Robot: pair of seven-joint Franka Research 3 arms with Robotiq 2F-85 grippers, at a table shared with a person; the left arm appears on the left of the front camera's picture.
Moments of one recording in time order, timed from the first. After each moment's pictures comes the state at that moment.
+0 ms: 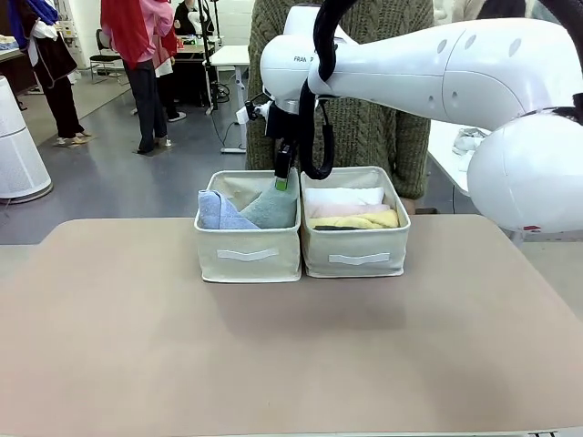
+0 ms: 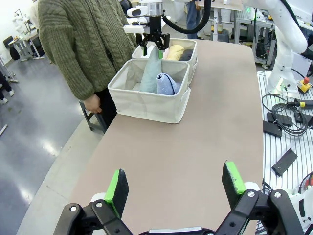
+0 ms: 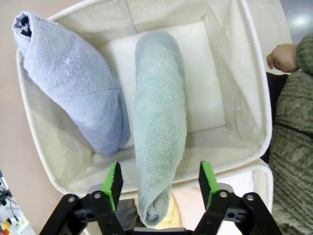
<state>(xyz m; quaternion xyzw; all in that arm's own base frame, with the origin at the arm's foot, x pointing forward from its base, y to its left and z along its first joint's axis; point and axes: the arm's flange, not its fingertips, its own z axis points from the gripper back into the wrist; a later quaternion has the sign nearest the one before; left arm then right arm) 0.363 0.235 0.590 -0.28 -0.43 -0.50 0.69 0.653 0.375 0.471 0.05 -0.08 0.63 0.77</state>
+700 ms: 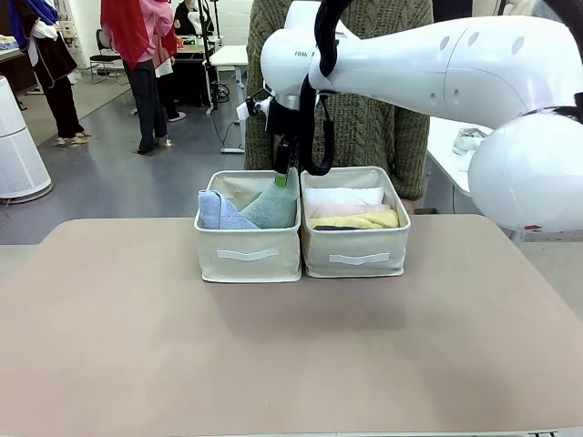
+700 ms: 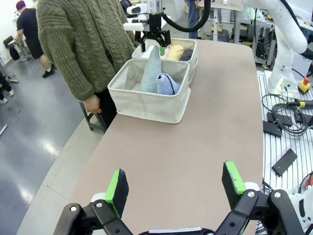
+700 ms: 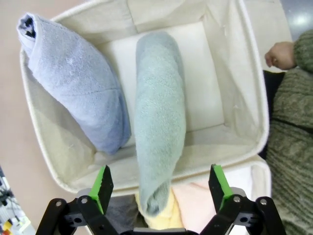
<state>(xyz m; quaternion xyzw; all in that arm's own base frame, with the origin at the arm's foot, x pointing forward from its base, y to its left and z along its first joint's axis) 0.363 0.235 0.590 -0.28 -0.43 -0.50 0.69 0.651 0.372 0.490 0.04 -0.08 0.62 0.78</state>
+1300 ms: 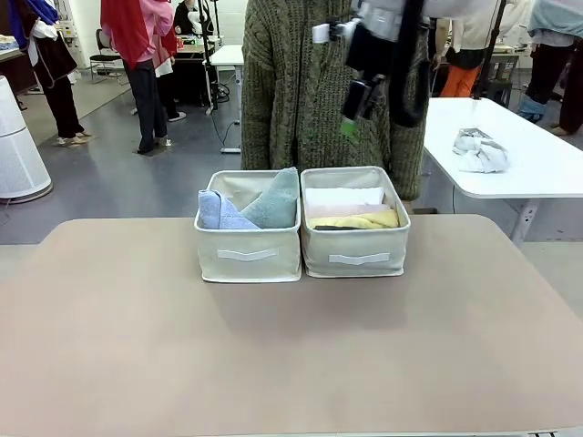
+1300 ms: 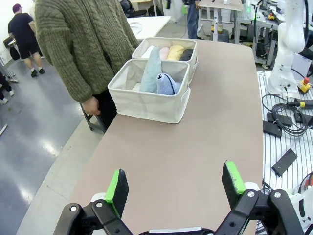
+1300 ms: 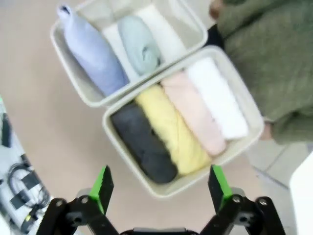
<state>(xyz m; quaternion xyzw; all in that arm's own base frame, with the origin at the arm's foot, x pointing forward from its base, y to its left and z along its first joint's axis) 0.363 0.236 0.590 -0.28 -0.43 -0.50 0.70 0.544 0.207 0.608 0.05 -0.15 0.48 0.86</state>
